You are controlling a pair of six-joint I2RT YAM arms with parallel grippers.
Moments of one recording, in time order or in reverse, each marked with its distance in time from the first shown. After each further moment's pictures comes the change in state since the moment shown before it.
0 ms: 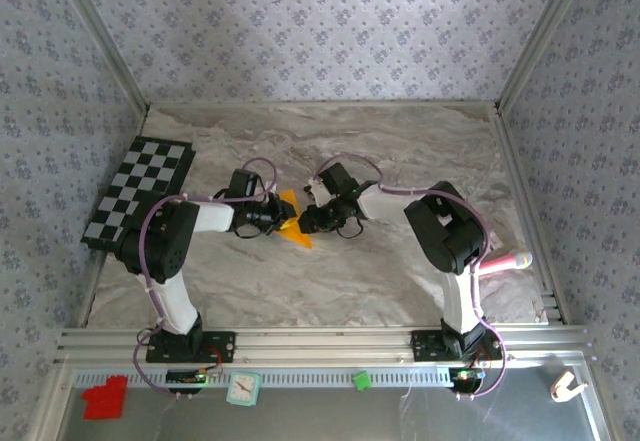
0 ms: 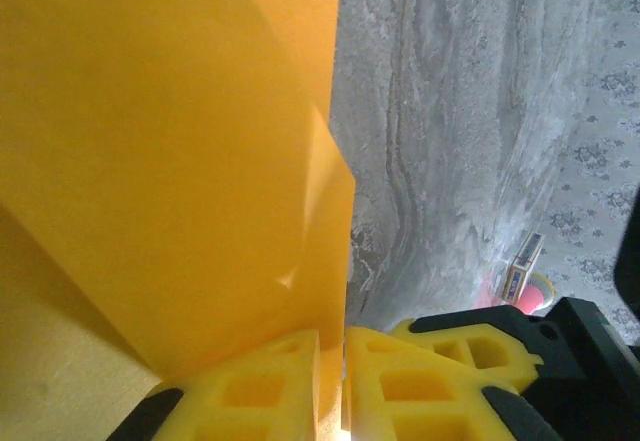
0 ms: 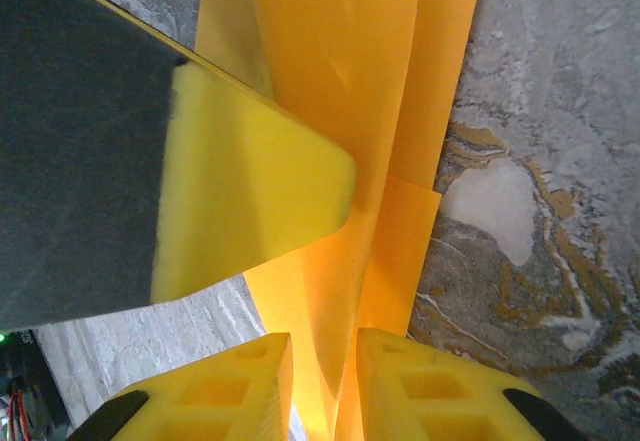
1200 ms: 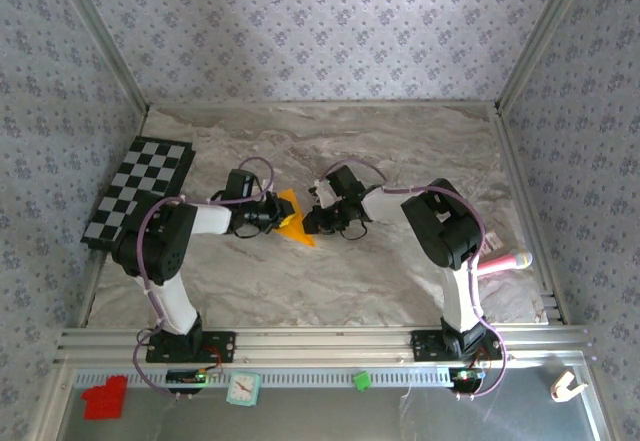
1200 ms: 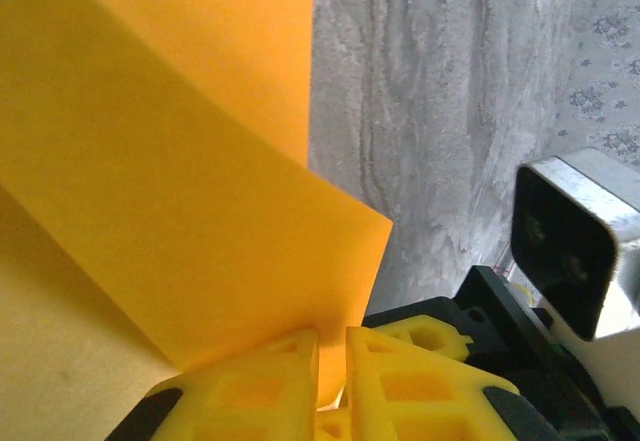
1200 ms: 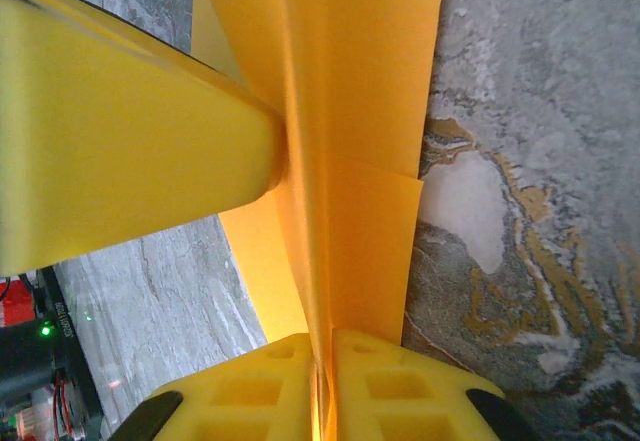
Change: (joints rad) left arm 0.013 -0.013 -0.033 0.076 0.001 -0.037; right arm -0.040 0.031 -0.063 0.126 -0.110 0.047
